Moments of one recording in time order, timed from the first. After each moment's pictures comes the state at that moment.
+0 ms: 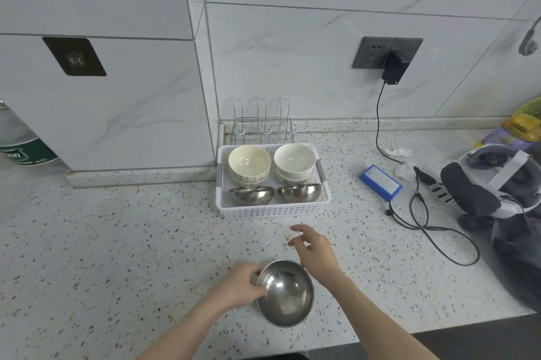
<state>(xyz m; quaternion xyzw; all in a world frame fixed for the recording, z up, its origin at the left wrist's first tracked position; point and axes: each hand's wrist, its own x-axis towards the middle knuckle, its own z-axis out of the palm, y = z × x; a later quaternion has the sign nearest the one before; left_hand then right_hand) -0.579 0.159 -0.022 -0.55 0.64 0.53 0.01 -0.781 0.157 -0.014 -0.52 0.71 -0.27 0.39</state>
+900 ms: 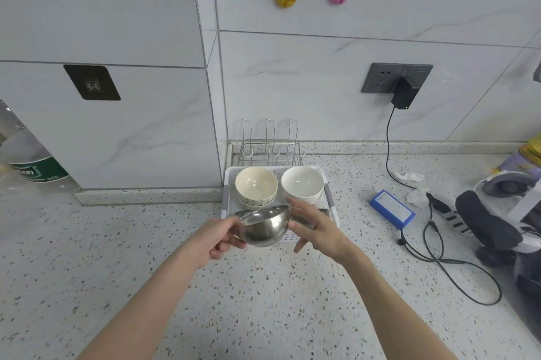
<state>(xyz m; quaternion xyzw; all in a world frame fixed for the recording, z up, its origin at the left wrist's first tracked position) -0.541 0.044 0.046 -0.61 0.38 0.67 -0.19 -0.792 0.081 0.060 -0.56 0.50 -0.36 0.56</state>
